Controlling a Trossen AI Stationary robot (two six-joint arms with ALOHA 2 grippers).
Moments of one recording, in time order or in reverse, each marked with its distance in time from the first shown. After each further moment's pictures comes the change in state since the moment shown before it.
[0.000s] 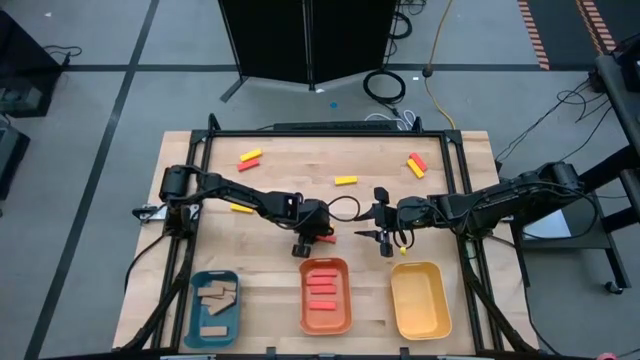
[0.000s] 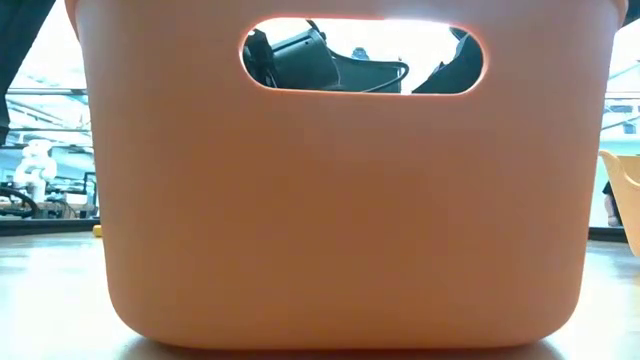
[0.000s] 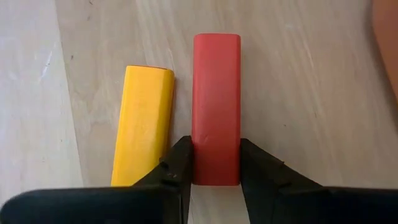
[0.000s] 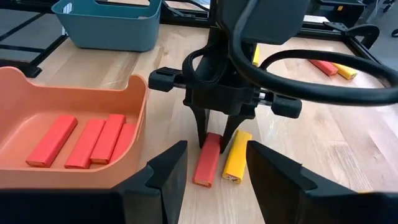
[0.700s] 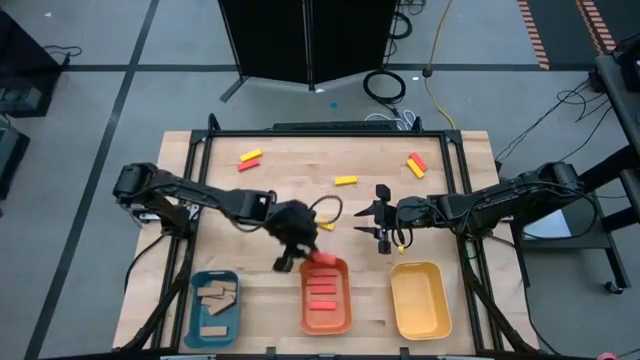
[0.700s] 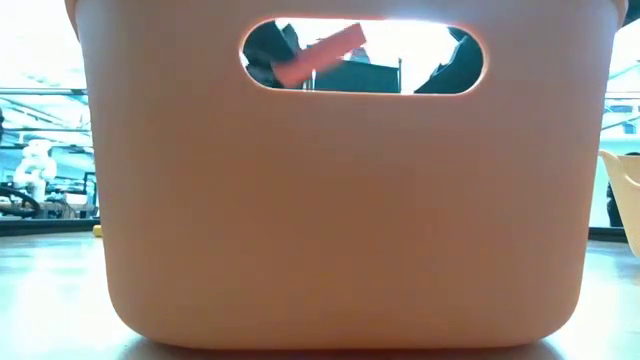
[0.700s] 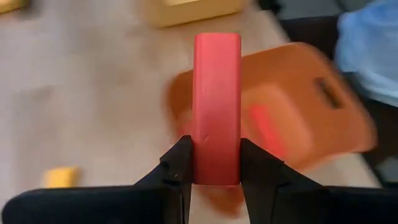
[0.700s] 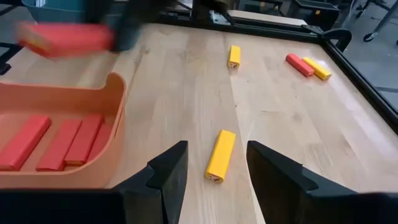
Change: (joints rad) left arm -0.146 -0.353 -0.003 -0.020 0.242 -0.139; right arm 0.000 -0.001 0.000 -0.001 0.075 -0.025
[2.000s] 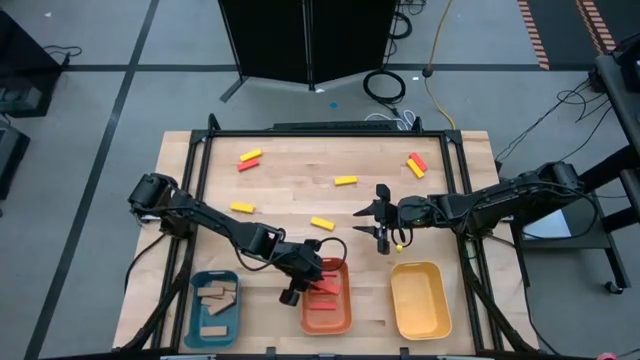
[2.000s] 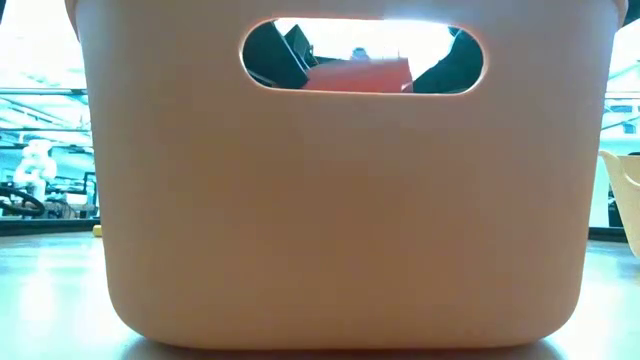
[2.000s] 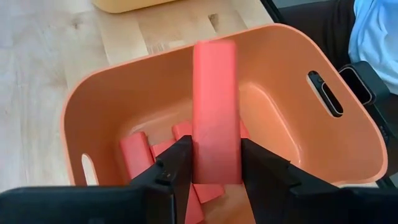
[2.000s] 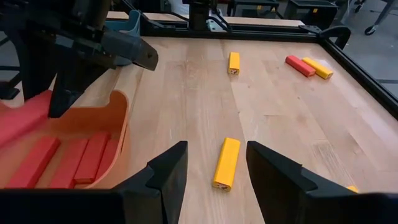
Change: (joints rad) left arm -0.194 0.167 0.002 0.178 -0.173 -0.118; right arm 0.003 0.000 0.000 0.030 -0.002 0.076
